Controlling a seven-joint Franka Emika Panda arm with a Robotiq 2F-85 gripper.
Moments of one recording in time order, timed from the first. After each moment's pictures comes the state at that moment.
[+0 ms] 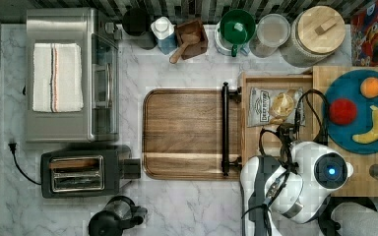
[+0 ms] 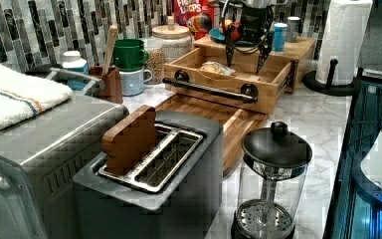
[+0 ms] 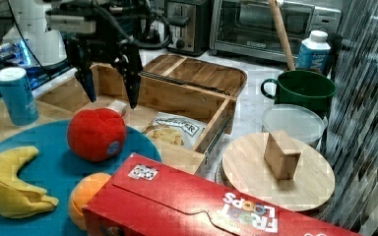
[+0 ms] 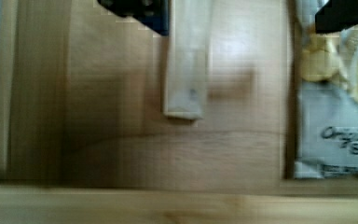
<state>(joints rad) -0.33 0.07 -0.17 -2.46 0.05 1.04 0.20</state>
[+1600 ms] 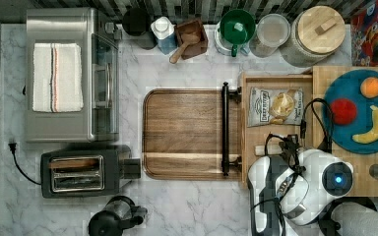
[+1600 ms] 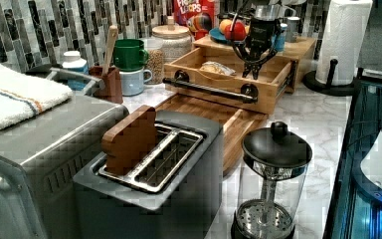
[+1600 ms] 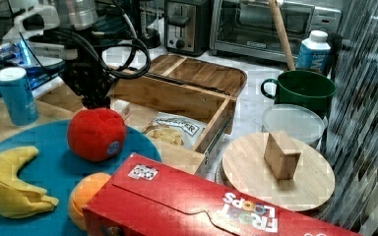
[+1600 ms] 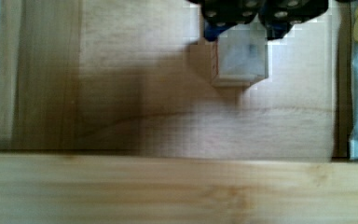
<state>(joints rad) -0.39 0.13 -0.16 -2.47 0.14 1.12 0.07</state>
